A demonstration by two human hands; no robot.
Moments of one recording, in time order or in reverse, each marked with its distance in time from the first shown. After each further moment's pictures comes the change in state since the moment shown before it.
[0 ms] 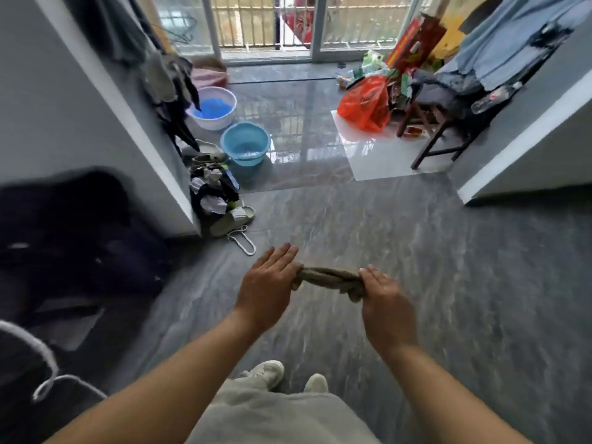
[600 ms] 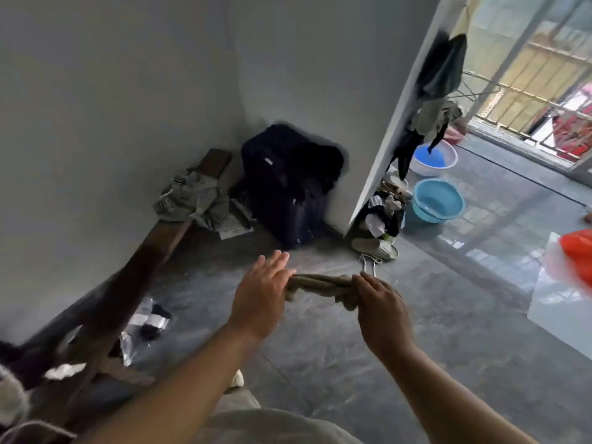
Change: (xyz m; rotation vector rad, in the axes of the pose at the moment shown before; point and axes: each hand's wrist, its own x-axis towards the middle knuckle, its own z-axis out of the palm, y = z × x) left_hand -0.257 -0.044 -0.094 0.210 0.318 -0.871; right_hand -0.018 -0.230 0.037 0.192 -0.378 -0.915
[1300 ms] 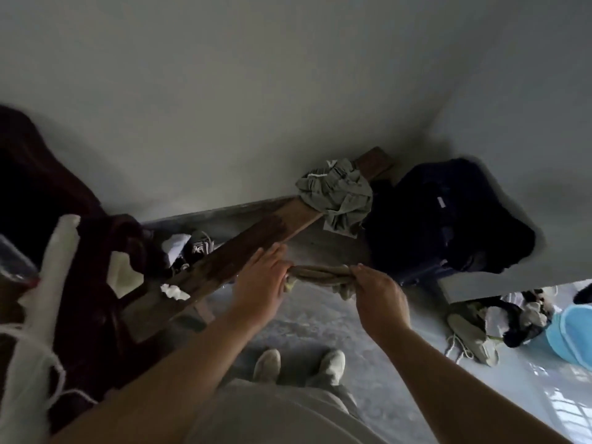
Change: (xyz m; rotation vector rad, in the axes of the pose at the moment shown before) left_hand -0.095 -0.301 -0.075 0.073 0.138 -0.582; right_hand 0.190 -0.295 0.162 -0.047 -0.356 -0.401
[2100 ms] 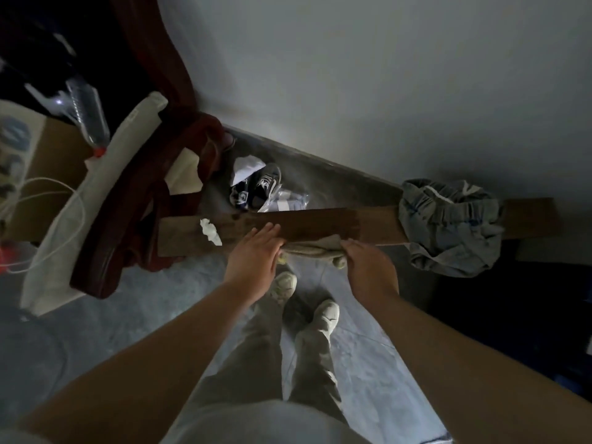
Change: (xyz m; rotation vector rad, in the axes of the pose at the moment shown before) left_hand 0.028 -0.123 0.061 -0.007 0.005 -0.708; right_hand 0.242 -0.059 0.157 -0.107 -0.526 -0.558
